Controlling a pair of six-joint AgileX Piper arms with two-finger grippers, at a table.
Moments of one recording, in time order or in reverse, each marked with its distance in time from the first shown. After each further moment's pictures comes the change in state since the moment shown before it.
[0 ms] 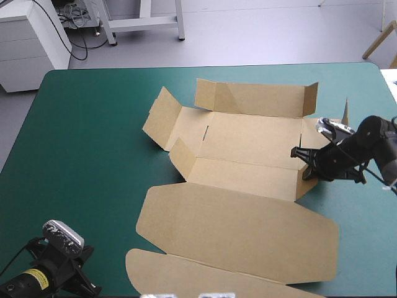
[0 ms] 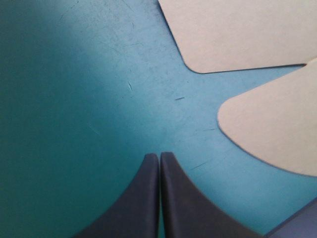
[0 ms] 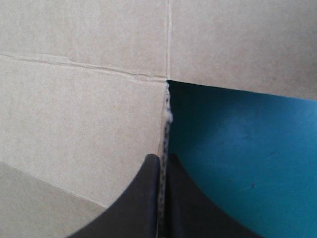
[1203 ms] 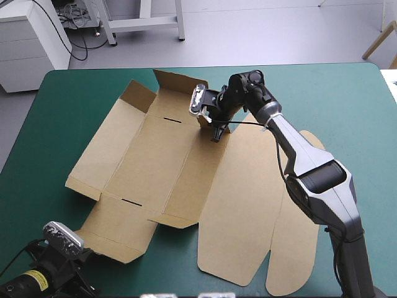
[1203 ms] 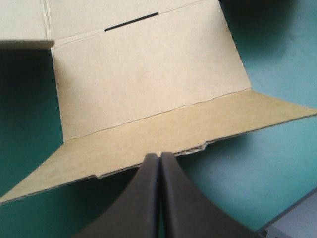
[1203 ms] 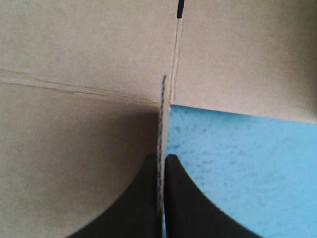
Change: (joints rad) left arm 0.000 -0.001 -0.002 0.000 0.026 0.000; right arm 0.533 0.801 -1.077 -0.143 -0.037 -1.045
